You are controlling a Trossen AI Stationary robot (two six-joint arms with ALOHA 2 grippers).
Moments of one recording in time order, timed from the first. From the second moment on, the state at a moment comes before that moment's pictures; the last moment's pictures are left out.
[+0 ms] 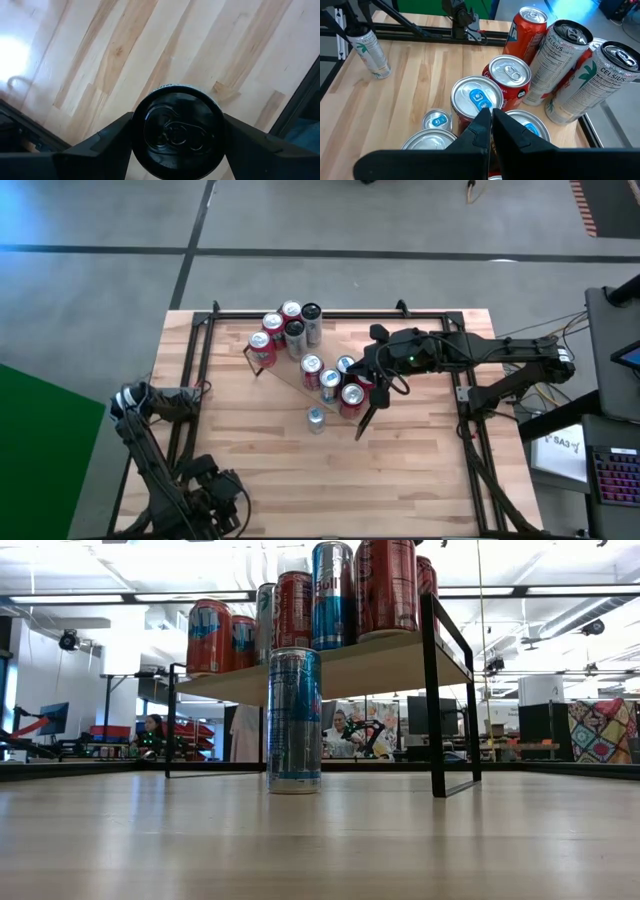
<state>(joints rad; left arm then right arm) -1.03 1.82 1.61 -1.46 -0.30 -1.53 0.02 1.35 1.42 -0.59 0.10 -0.06</state>
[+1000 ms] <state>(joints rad) -0.64 1.54 1.88 -1.57 -0.64 -0.69 0.02 1.35 1.40 -0.66 0.10 -0.15</state>
